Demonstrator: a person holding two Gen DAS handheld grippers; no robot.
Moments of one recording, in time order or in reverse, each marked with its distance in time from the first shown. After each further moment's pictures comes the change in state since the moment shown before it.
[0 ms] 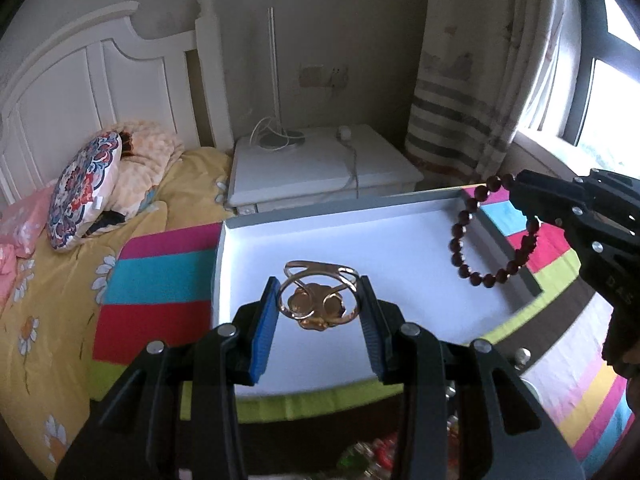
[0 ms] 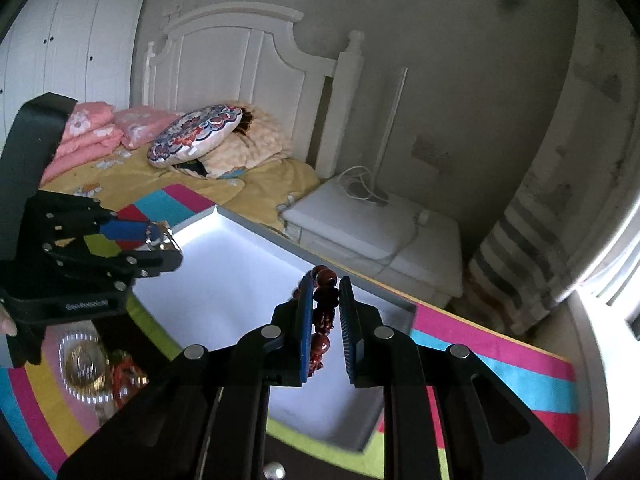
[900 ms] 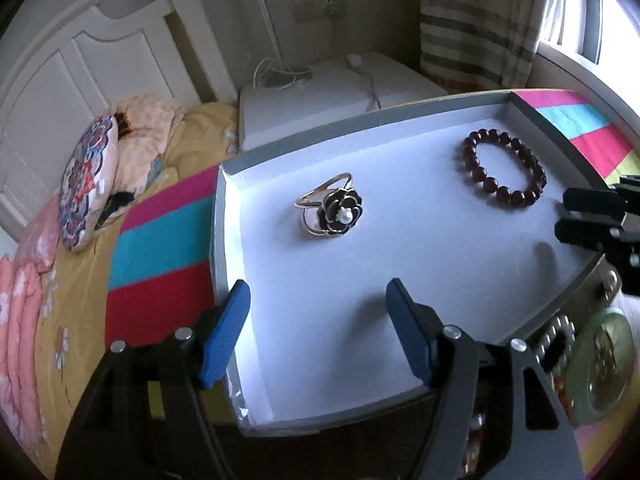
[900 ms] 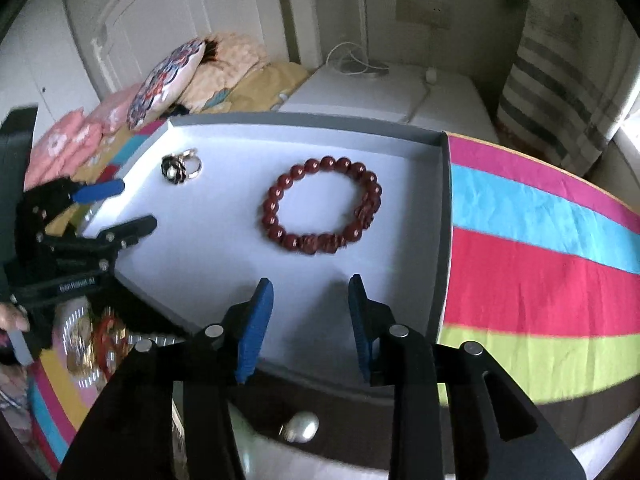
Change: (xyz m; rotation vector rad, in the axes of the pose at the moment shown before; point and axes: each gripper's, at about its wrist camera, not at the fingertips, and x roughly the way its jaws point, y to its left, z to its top) left arm 0.053 0.013 -0.037 0.140 0.206 0.099; right arm 0.048 -0.008 -0.076 0.288 0.354 0.106
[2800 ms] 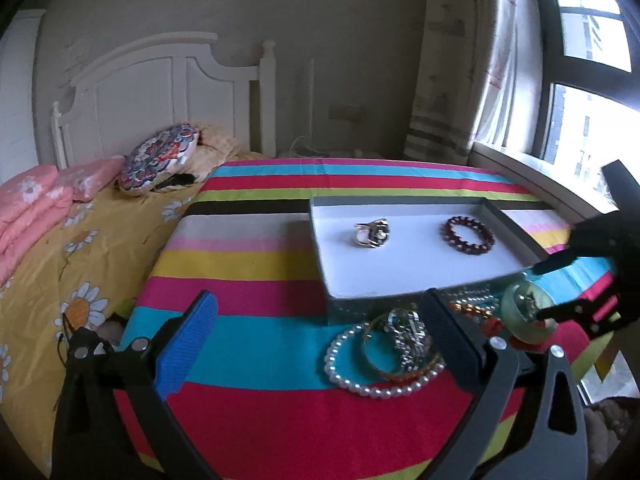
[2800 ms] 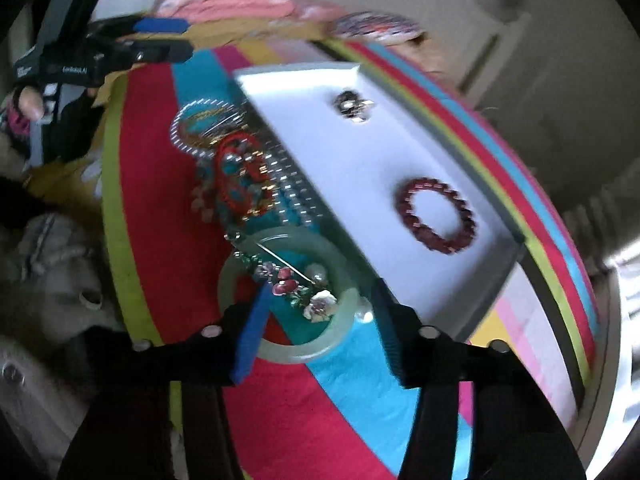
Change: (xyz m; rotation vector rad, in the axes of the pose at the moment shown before) left arm -0.253 -0.029 -0.294 -0.259 -0.418 -0.049; right arm -0.169 0.096 -0.236 -0.756 0.036 0.108
